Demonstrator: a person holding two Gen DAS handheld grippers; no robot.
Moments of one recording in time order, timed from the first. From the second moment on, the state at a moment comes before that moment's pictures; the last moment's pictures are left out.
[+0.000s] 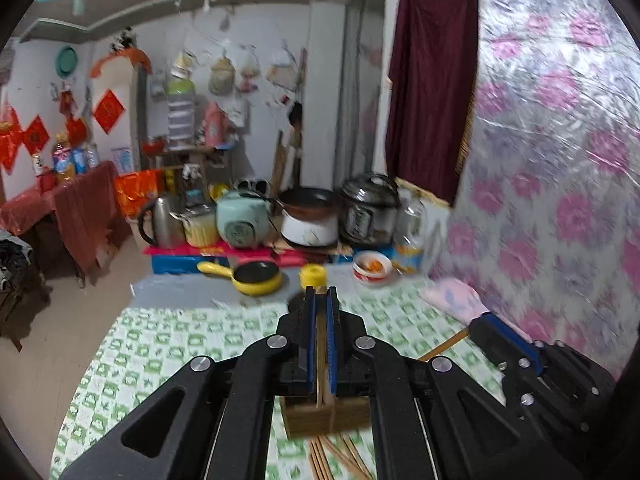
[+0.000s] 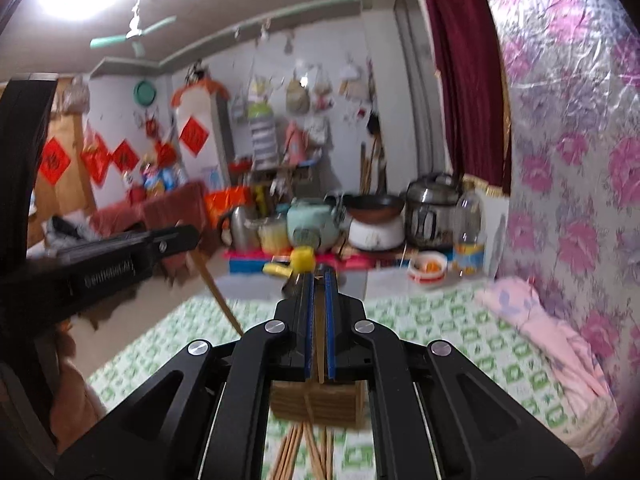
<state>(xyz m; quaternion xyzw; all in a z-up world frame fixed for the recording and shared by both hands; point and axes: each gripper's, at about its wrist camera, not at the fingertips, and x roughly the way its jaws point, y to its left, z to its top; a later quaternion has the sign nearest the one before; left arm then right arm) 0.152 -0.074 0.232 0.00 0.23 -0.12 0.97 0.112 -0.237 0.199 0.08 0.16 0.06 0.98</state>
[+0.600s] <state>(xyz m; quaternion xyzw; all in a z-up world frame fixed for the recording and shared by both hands) 0.173 -0.031 0.121 -0.06 0.33 -0.10 0.94 0.121 -0.248 0.097 0.12 0.26 0.07 0.96</state>
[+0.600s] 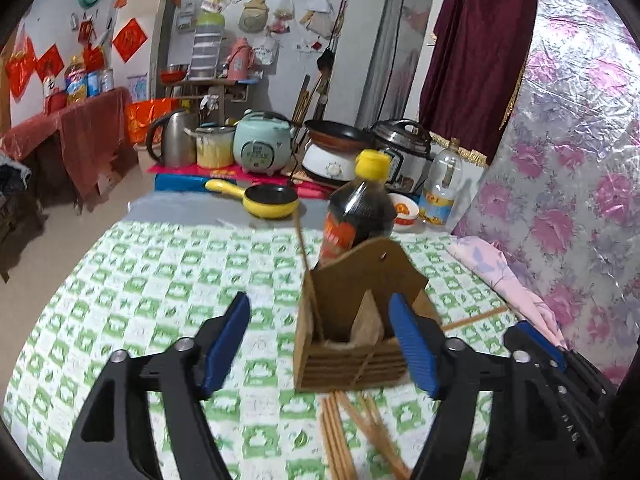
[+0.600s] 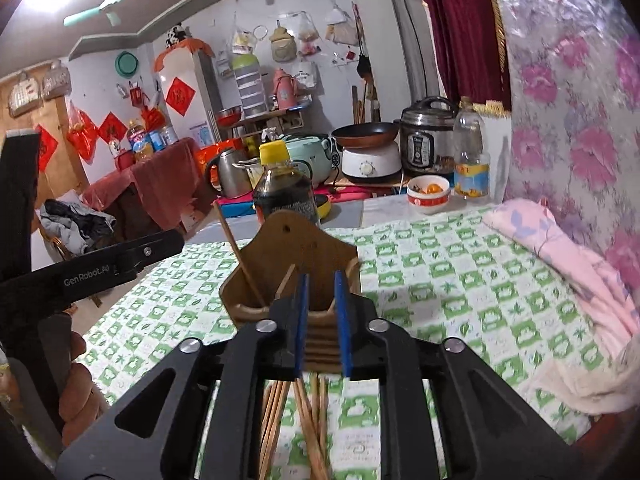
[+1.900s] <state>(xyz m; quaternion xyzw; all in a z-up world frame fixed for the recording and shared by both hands) 0.112 0.018 -0.037 -0.03 0.54 -0.03 0.84 0.049 -0.233 -0.035 0.05 0.44 0.12 0.89</state>
